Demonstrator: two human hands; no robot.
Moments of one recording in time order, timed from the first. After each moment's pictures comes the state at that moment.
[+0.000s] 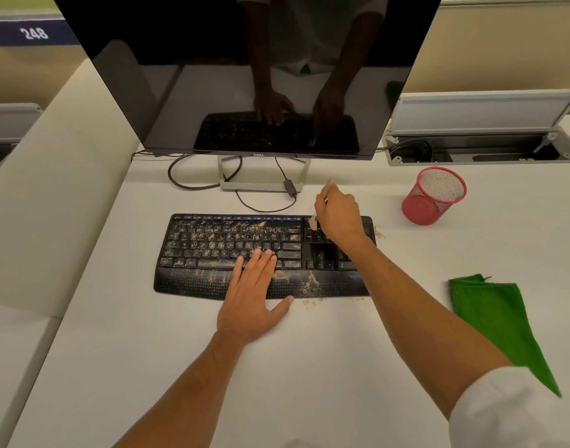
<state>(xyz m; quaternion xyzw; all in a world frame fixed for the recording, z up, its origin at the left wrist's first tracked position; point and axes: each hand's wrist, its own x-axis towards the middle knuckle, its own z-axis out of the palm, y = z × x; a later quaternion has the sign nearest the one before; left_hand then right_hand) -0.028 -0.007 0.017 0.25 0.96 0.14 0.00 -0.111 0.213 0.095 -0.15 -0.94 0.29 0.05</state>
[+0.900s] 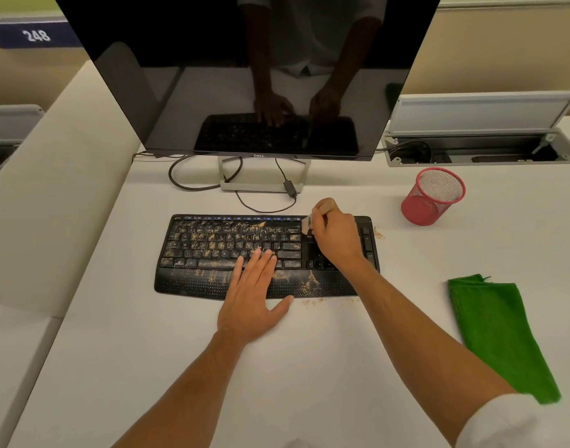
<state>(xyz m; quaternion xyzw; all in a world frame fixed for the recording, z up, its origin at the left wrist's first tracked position) -0.028 -0.008 0.016 0.25 0.96 0.14 0.00 -0.082 0.207 0.067 -0.09 -0.91 0.40 0.11</state>
